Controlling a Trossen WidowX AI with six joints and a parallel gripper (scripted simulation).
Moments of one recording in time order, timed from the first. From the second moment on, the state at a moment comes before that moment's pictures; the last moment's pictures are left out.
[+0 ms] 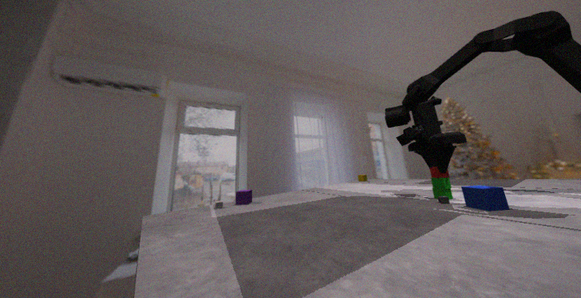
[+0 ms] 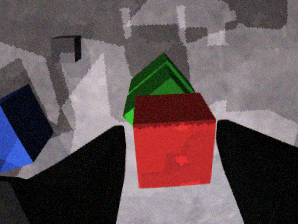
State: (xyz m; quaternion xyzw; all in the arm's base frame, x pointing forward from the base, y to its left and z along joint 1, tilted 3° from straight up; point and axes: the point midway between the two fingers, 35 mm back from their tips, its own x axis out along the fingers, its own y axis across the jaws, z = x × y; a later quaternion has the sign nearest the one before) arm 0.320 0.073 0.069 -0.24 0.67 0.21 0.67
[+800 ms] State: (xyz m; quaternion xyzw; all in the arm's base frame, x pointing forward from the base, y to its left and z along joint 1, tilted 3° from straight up) arm 0.320 0.073 0.069 -0.24 0.67 0.21 0.67
